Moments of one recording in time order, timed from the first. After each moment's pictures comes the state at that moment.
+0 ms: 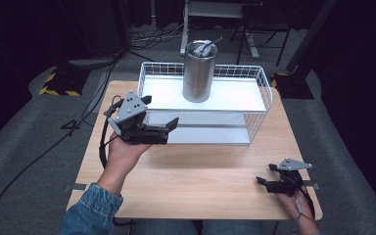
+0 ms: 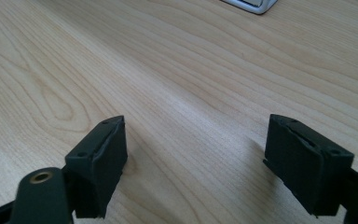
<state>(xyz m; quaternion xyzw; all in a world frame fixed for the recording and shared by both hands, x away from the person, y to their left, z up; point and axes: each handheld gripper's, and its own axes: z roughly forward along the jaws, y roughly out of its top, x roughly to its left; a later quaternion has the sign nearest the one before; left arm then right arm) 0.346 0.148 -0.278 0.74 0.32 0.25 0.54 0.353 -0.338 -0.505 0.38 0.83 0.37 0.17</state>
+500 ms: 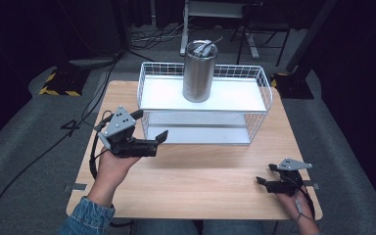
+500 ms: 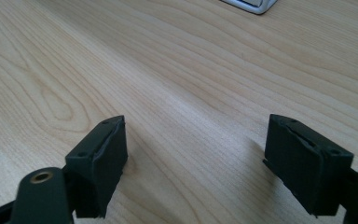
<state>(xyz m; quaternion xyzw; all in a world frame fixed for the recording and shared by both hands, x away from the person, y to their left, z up) 0.331 0.170 -0.307 0.74 0.34 0.23 0.54 0.353 -0.338 -0.505 0.38 0.83 0.37 0.17</state>
